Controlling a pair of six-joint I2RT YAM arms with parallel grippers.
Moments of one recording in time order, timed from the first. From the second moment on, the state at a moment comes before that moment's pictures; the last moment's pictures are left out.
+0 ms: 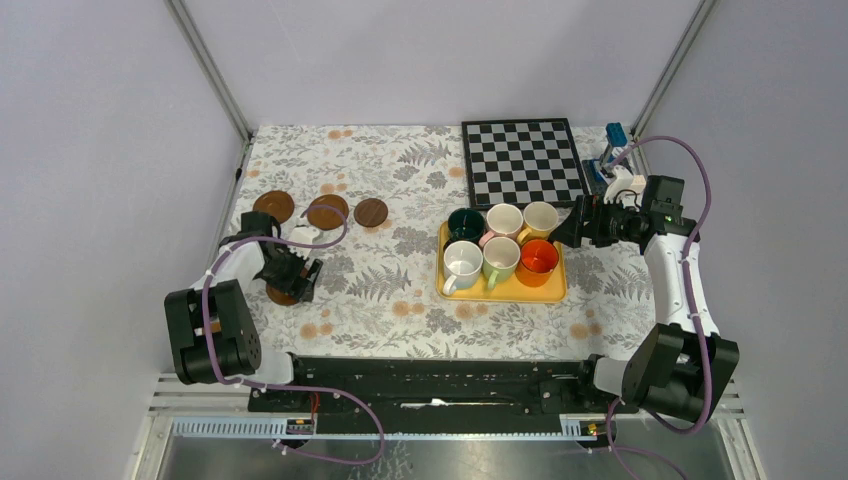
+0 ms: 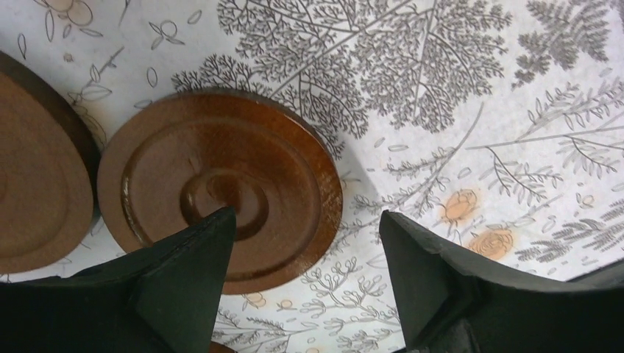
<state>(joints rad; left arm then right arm) 0.24 1.41 0.77 -0.71 0.32 0.72 -0.27 1.25 1.00 -0.70 -0.81 -0.20</state>
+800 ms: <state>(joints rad) -0.09 1.43 0.74 -0.56 0.17 0.62 -0.27 1.25 0.99 -0.69 -0.81 -0.20</state>
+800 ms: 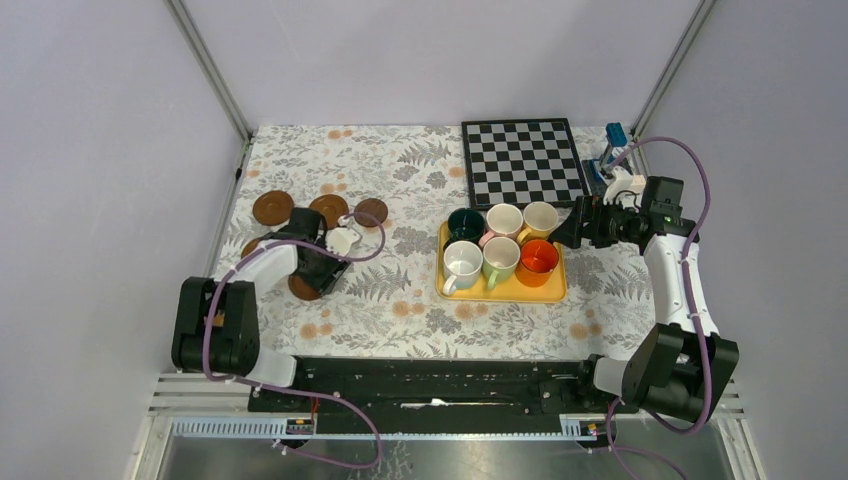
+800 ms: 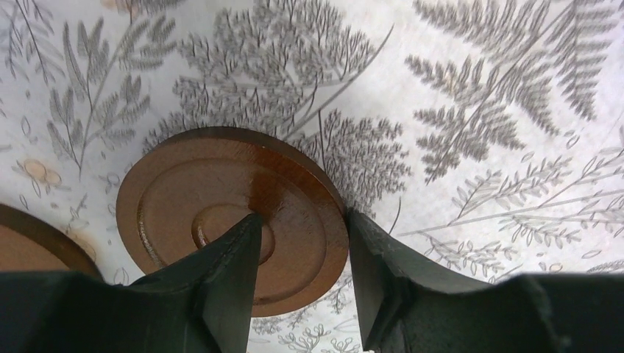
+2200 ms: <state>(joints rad) -0.12 1.66 0.95 -0.47 0.11 0.53 -0.27 1.25 0.99 -0.69 -0.80 -0.21</state>
